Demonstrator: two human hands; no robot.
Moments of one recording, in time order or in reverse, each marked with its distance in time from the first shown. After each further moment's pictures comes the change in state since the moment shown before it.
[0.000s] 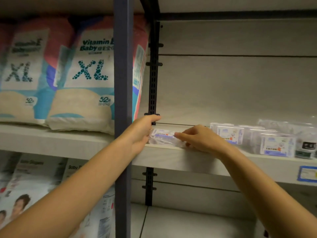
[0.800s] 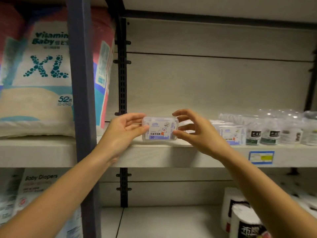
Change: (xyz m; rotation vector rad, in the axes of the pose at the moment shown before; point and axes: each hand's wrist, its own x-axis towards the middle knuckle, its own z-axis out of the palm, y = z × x) left_hand -0.021 -0.019 0.017 0.164 -0.173 0.451; right_hand -0.052 0.034 -0.038 0.240 0.262 -0.291
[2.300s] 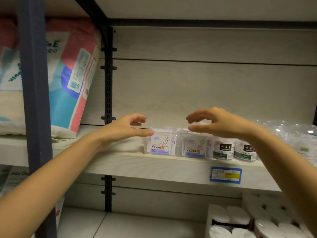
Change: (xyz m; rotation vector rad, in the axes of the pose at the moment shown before) left_hand 0.054 0.015 0.093 0.551 -0.245 -0.143; right_hand 0.021 0.065 -0.153 -0.458 -0.376 -0.001
